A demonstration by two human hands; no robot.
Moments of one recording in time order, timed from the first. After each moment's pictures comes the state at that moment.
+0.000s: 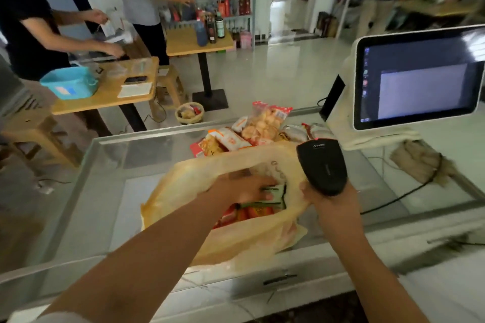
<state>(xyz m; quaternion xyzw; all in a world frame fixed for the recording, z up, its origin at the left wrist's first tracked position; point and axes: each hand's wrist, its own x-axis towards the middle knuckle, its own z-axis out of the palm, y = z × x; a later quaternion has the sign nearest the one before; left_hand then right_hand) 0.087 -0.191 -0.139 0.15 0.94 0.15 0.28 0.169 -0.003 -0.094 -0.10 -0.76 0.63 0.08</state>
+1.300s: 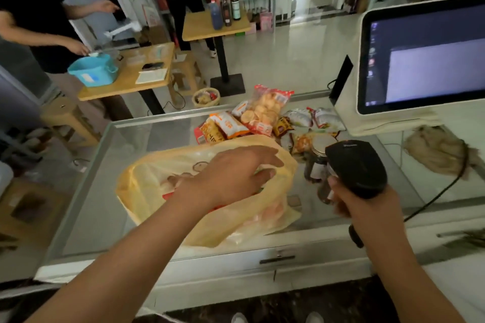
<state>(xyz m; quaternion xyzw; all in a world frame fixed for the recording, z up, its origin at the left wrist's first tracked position) 0.166 -0.157 -0.036 0.17 0.96 0.19 0.07 0.190 0.077 -0.084 -0.12 -0.78 0.62 0.02</state>
